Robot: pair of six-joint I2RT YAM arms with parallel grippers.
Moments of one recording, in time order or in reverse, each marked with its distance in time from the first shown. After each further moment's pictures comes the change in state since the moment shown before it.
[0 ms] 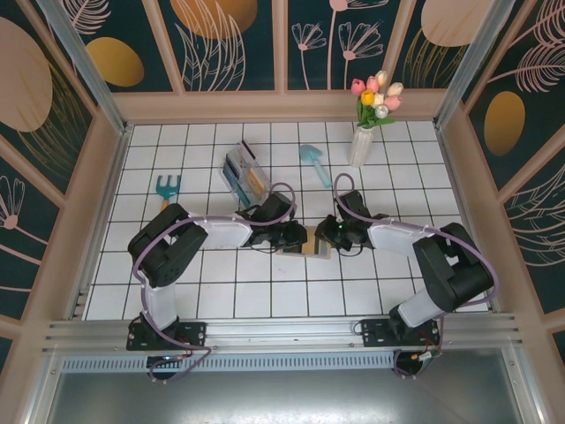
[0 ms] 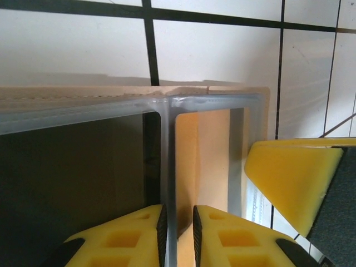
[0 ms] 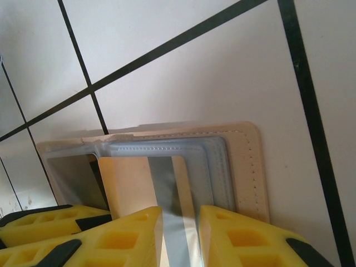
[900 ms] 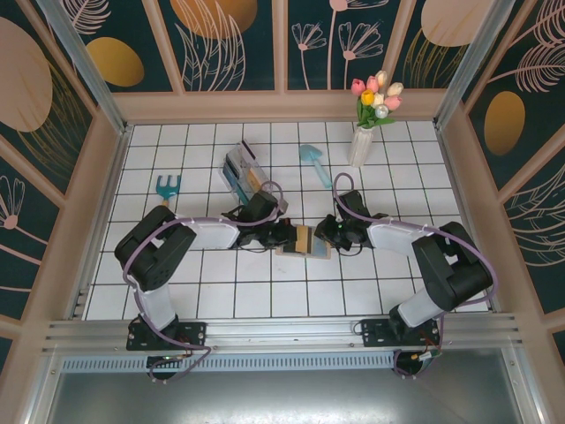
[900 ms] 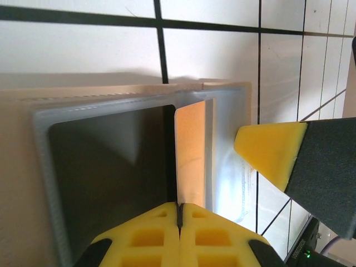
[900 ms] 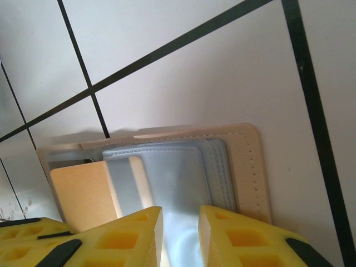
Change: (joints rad) left arm 0.081 -0.086 -0.116 0.086 0.095 0.034; right arm 0.000 0.011 0.007 0.000 -0.002 0.000
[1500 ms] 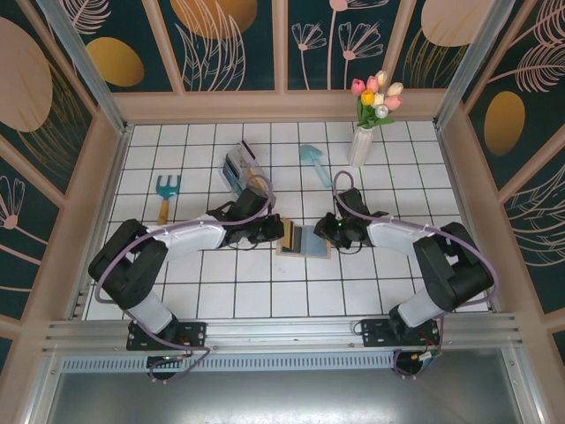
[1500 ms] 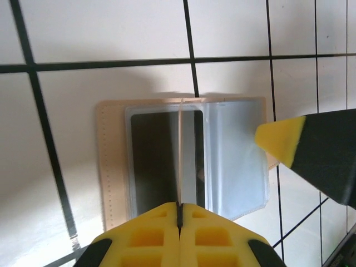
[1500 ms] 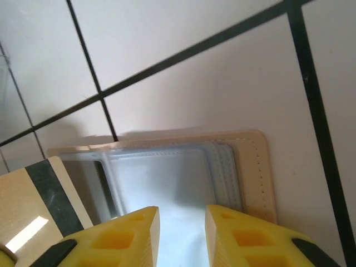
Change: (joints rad) left arm 0.016 -0.189 -0.008 -0.220 -0.176 0.106; right arm 0.002 -0.028 0.022 -0.024 0.012 -0.005
